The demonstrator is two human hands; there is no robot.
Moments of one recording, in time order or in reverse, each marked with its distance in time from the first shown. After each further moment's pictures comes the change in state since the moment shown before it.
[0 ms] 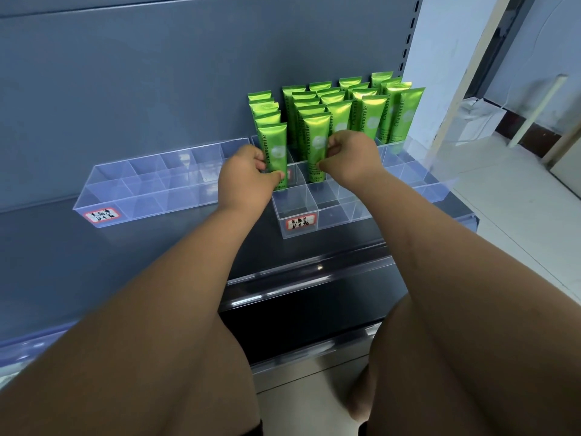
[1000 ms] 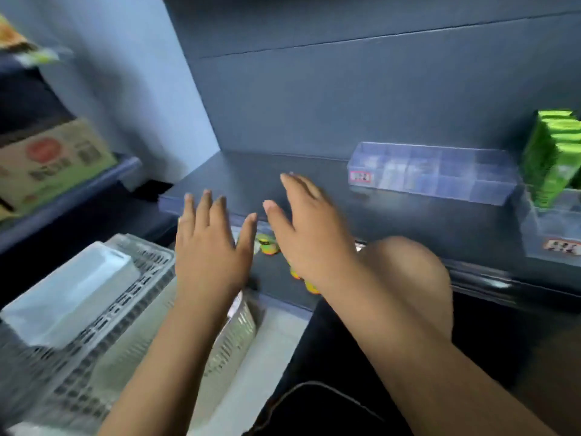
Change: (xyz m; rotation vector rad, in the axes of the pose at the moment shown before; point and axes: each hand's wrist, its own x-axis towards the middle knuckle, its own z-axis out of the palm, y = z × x) left_hand -0.283 -0.108 -0.330 0.884 0.528 -0.343; right_hand -0.301 -0.282 0.126 0.314 -0.366 -0.791
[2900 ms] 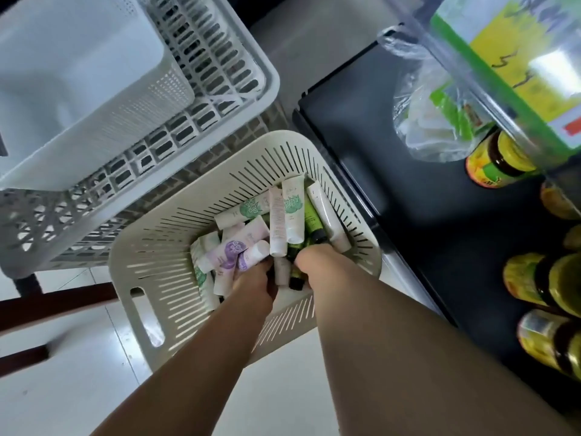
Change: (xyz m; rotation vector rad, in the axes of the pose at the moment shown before) left_hand -0.192 -0.307 0.331 -1.052 0.181 -2.325; right_hand -0.042 0.089 0.527 -0.090 -1.425 1.193
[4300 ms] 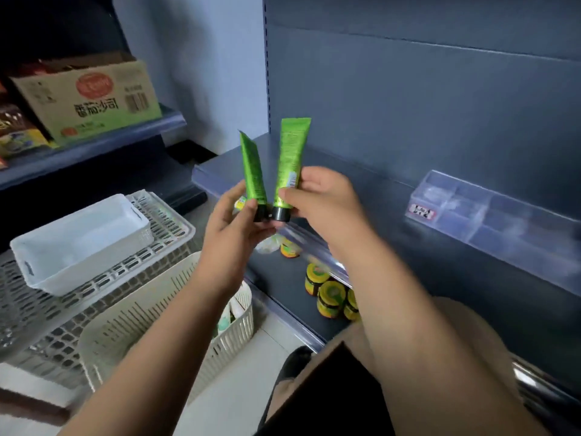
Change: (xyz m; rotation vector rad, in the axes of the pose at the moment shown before) left_hand -0.464 -0.020 -0.006 0.219 -1.216 1.047; right_hand -0.423 0.185 -0.164 0.586 0.520 -1.425
